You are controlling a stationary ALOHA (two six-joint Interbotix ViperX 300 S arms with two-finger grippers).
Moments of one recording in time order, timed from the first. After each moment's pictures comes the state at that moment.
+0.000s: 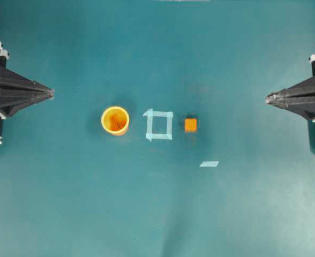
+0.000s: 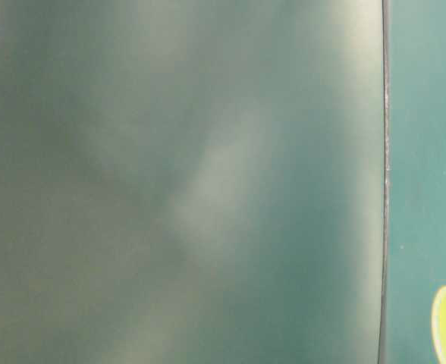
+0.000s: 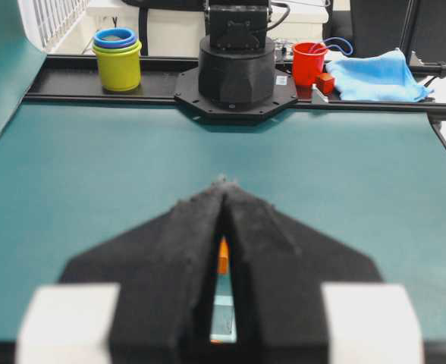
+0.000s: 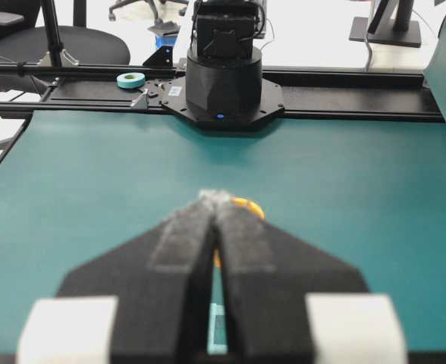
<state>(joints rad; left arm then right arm) 0.00 -0.96 1.17 0.00 -0.30 0.00 0.00 -0.97 1.19 0.00 -0.29 0.00</state>
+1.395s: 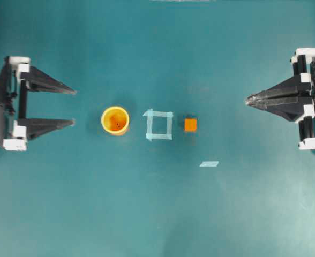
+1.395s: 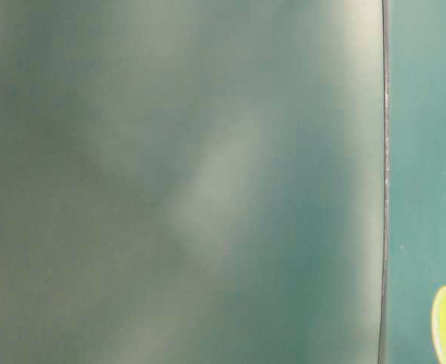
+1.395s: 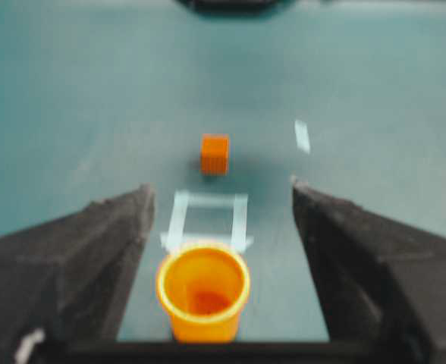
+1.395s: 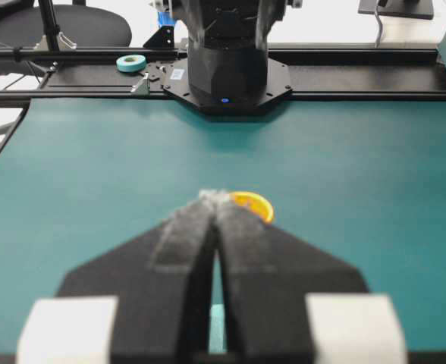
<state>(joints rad) 0.00 -0.73 1.21 0.01 -0.35 -0.01 0.00 -0.81 1.12 0.00 -0.33 0.03</state>
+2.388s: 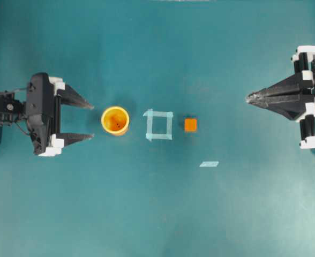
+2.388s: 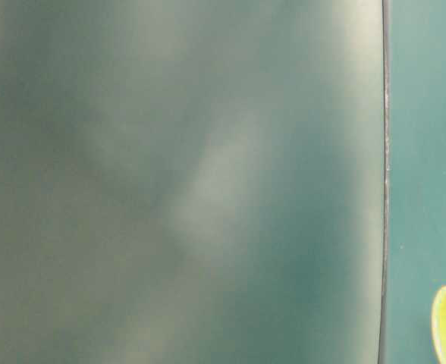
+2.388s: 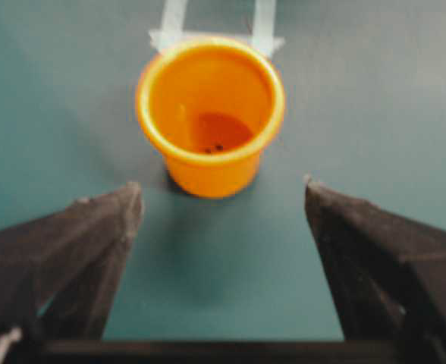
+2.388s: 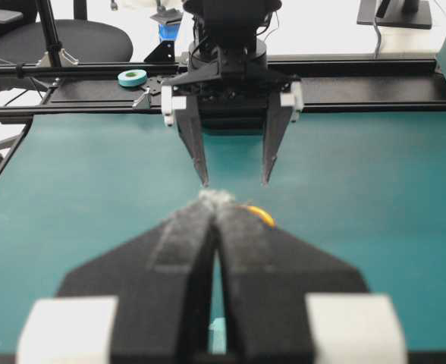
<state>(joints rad) 0.01 -0.30 1.22 0.01 -0.42 -0.01 0.00 -0.81 1.11 0.01 -0.33 0.02</state>
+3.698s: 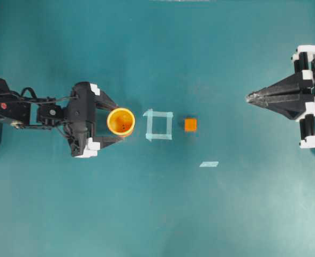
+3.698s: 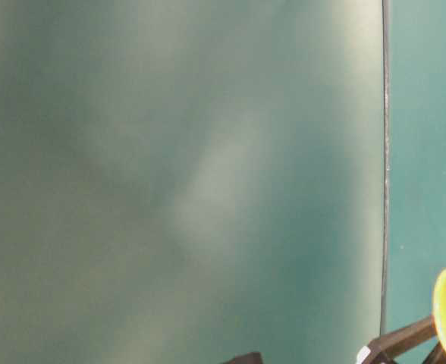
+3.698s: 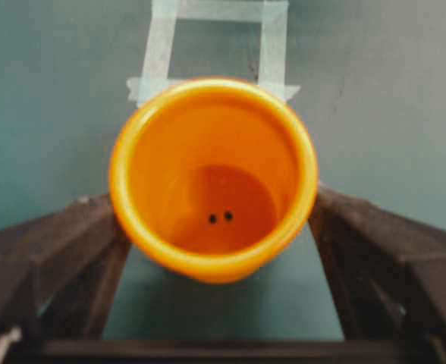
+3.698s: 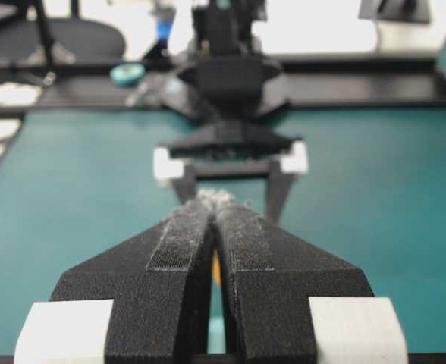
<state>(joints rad) 0.02 0.07 1.03 0.01 -0.61 0.02 -0.01 -0.81 1.11 0.01 -0.33 0.02</state>
